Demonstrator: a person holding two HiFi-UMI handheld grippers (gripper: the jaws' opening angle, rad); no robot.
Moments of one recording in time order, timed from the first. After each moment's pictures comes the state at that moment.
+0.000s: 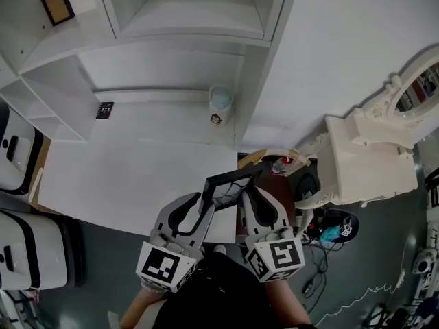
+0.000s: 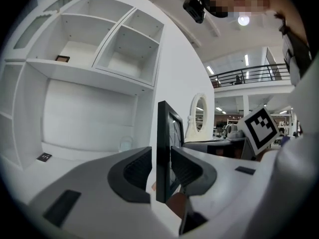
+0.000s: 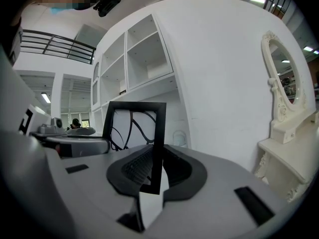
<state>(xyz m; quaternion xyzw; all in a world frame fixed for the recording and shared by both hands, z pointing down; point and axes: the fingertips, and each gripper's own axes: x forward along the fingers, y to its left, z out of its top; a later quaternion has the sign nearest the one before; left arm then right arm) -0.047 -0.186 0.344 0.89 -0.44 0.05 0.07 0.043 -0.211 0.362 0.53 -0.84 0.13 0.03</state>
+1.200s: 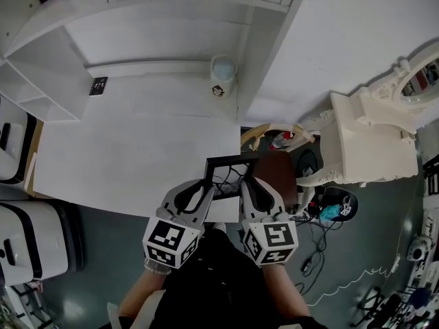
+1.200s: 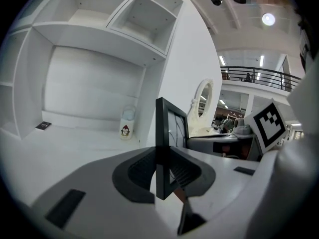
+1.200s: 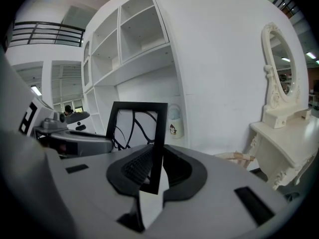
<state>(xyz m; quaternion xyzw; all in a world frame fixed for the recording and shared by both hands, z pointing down) -0.055 -0.189 0.439 0.88 -0.42 0.12 0.19 0.036 -0.201 0.445 0.54 -0.81 0.19 0.12</state>
